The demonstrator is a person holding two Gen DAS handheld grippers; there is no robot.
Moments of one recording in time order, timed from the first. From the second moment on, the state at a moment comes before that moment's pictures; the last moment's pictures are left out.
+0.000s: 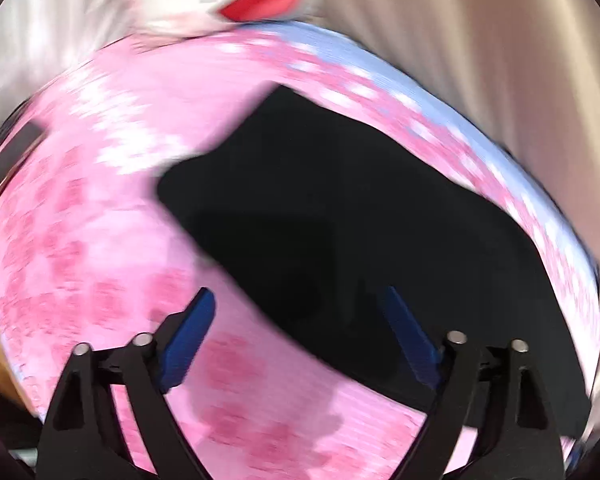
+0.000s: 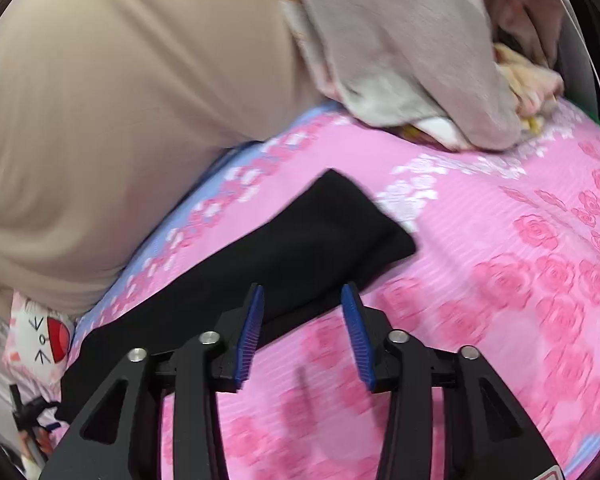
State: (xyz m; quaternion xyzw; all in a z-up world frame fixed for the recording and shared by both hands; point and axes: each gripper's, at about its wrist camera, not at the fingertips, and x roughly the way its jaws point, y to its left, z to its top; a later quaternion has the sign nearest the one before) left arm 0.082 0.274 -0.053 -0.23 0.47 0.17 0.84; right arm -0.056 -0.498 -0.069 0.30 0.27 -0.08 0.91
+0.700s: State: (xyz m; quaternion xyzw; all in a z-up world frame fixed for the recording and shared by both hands) left arm 0.096 0.345 -0.054 -0.29 0.48 0.06 0.83; right arm -0.012 -0.379 -0.035 0.20 0.31 -0.07 0.93
